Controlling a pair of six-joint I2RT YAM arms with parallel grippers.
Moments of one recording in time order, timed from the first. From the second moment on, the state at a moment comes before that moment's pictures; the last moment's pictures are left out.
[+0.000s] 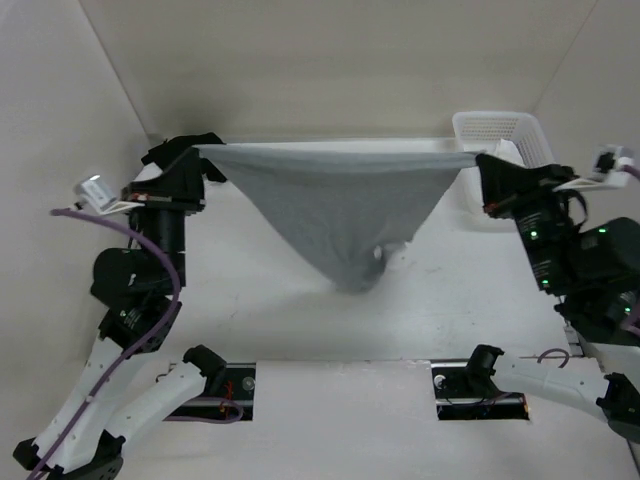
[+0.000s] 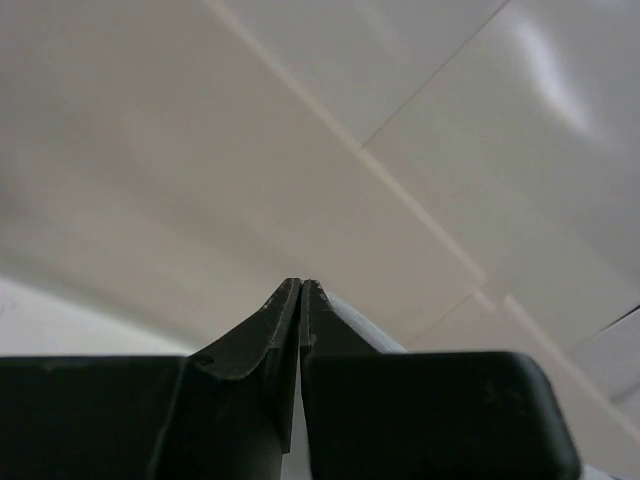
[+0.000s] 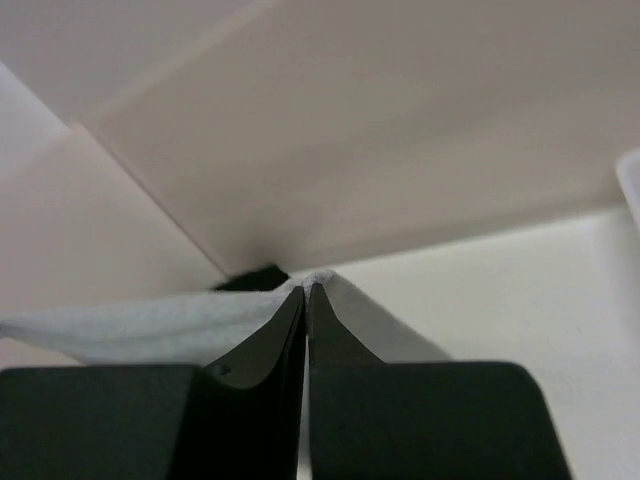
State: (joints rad) left arm -0.56 0.65 0.98 0.10 -0.52 -0.64; right arm 0.90 0.79 1.32 -0.29 0.71 0.36
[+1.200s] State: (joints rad) left arm -0.11 1.53 1.70 0.10 -0.28 -0.60; right arm 0.29 1.91 2.54 -0.42 0.06 0.34
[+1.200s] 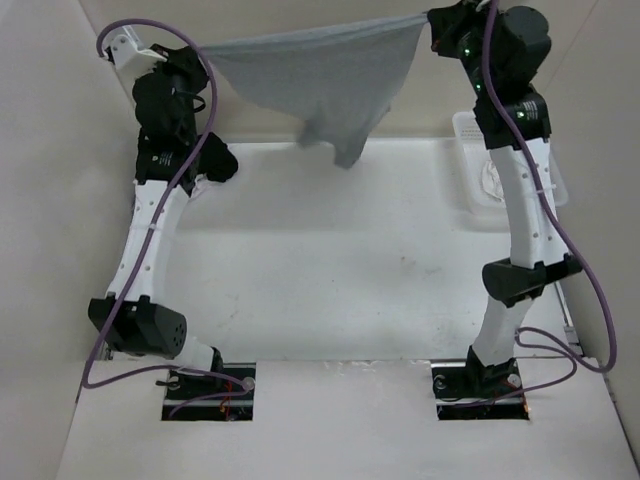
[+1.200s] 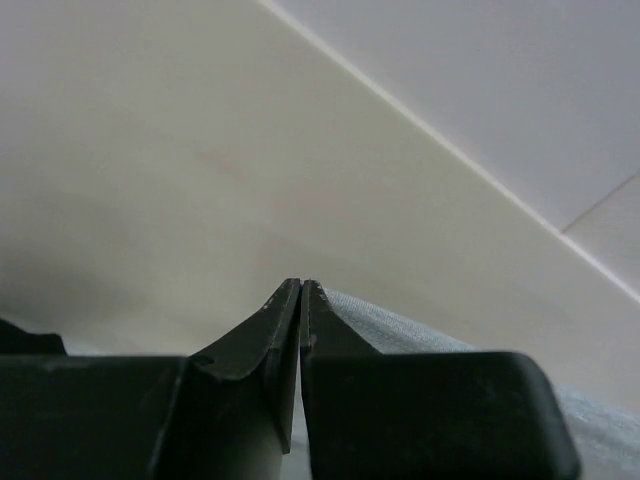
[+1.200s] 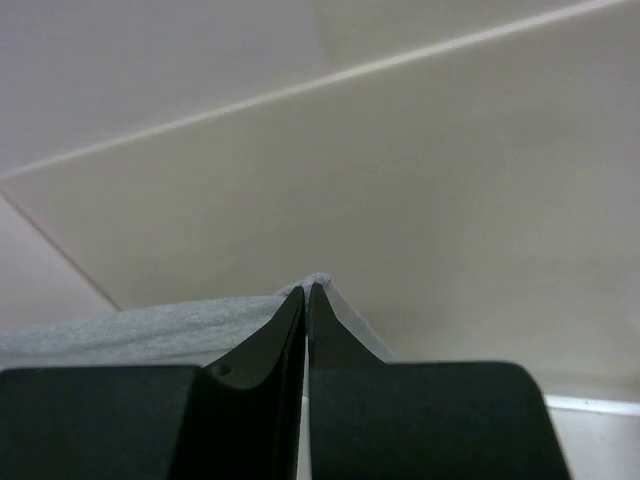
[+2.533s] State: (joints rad) left arm -0.25 1.04 1.37 0.13 -0.35 -0.55; right arm 0.45 1.20 1.85 -0.26 0.16 0.27
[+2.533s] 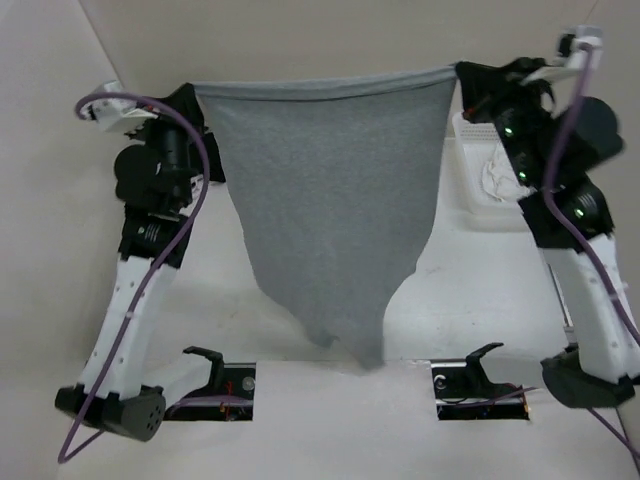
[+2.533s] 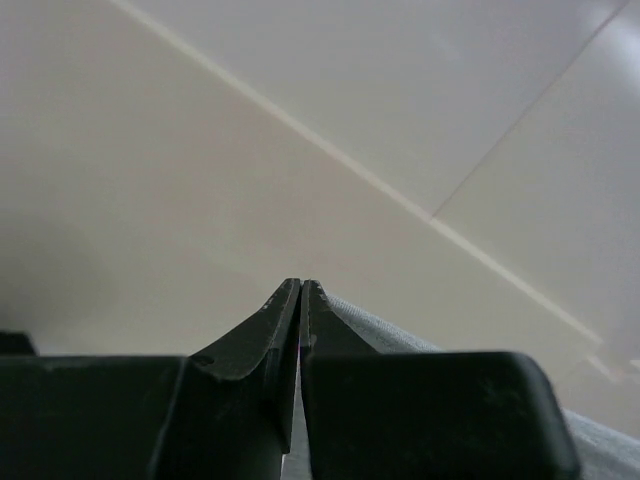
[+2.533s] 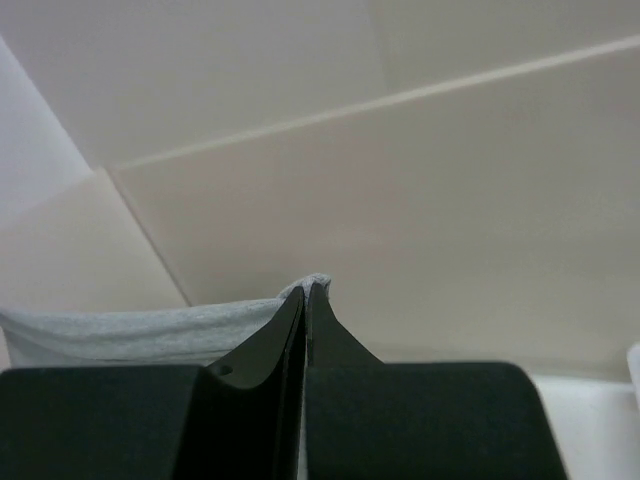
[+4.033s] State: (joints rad) left arm -0.23 0.56 0.56 -0.01 -0.33 -0.66; right arm 0.42 0.95 0.77 -0.08 0.03 0.51
